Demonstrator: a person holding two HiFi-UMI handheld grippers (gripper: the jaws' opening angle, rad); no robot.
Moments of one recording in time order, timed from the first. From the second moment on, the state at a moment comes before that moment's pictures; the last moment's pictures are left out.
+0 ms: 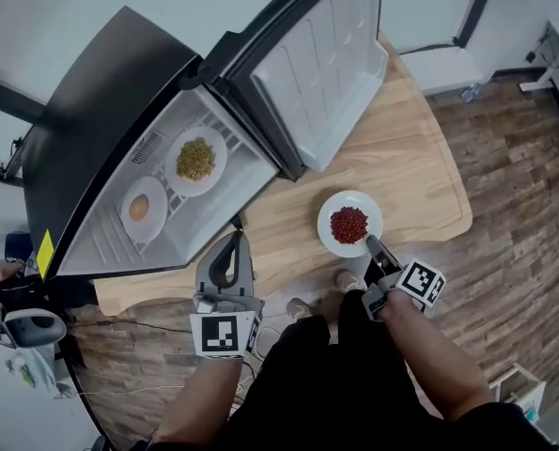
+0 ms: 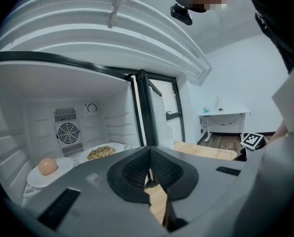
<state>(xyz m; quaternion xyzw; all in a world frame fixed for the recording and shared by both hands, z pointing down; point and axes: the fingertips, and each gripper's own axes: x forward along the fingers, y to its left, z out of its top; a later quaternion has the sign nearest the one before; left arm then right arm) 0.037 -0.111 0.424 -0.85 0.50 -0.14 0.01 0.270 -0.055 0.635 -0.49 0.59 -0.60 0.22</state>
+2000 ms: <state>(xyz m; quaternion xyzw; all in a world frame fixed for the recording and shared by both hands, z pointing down) -0.238 -0.042 0.371 -0.68 0.73 -0.06 0.02 -0.008 -0.142 0.563 -0.31 0.73 -0.61 0.06</state>
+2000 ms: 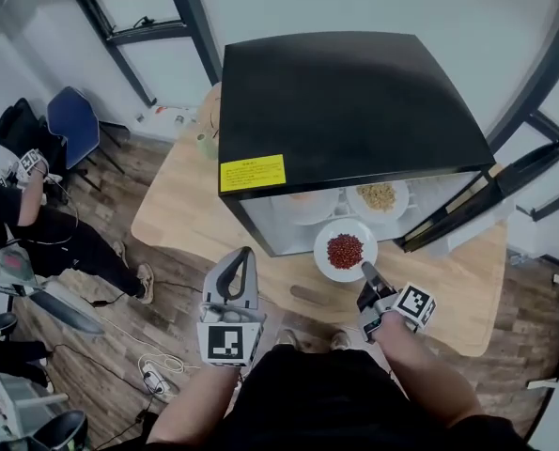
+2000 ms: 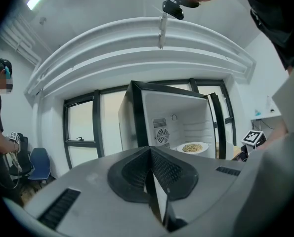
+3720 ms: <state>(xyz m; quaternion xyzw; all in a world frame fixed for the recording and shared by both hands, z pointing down) -0.372 0.005 0.437 -0.63 0.77 -0.08 -0.06 -0.135 -0.202 0.631 -0.36 0.73 -0.58 0.02</state>
